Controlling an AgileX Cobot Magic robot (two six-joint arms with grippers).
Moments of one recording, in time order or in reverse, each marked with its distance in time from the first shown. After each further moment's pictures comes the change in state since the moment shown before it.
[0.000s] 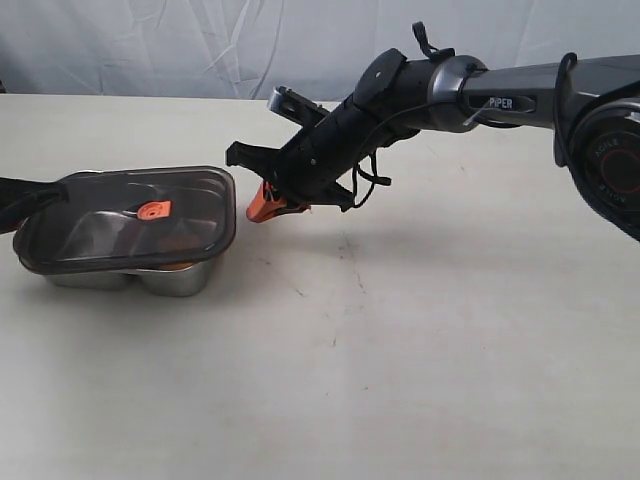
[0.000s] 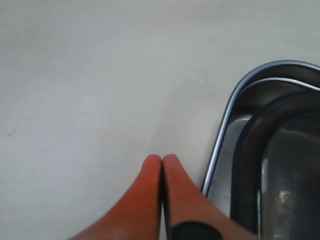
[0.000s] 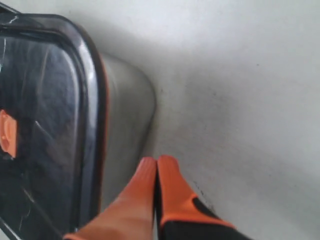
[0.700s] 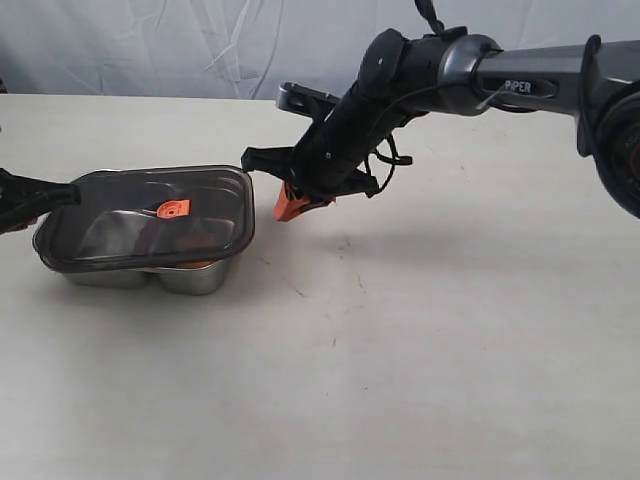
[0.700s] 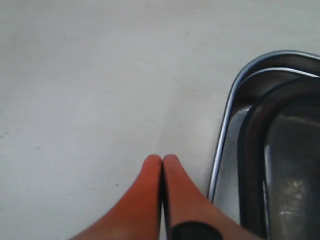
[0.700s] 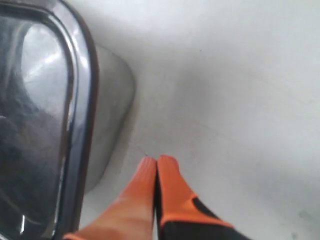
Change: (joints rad) left arm -0.041 -0.037 0.000 0.037 0.049 -0.002; right arm 0.000 -0.056 0.000 -0.257 0.043 0.122
